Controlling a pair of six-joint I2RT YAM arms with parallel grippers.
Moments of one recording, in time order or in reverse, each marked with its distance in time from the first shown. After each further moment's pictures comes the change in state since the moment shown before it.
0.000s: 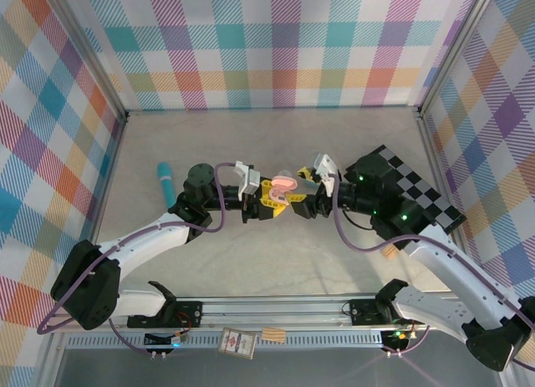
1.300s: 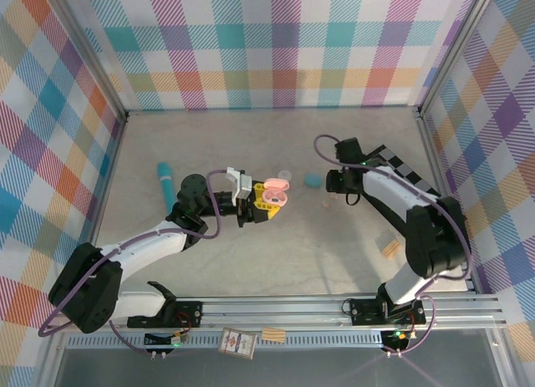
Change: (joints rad) left arm 0.037 -0.035 -0.119 0.147 -0.045 -0.042; right arm -0.319 0.722 0.131 -0.250 0.586 0.444
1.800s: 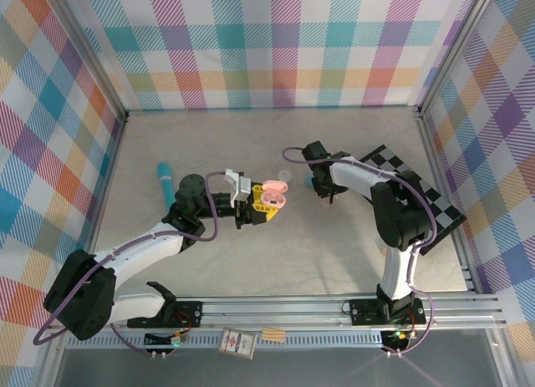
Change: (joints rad) left arm 0.002 -0.042 0.000 -0.080 0.000 0.043; right arm 0.119 0.270 0.189 -0.144 0.284 -0.095
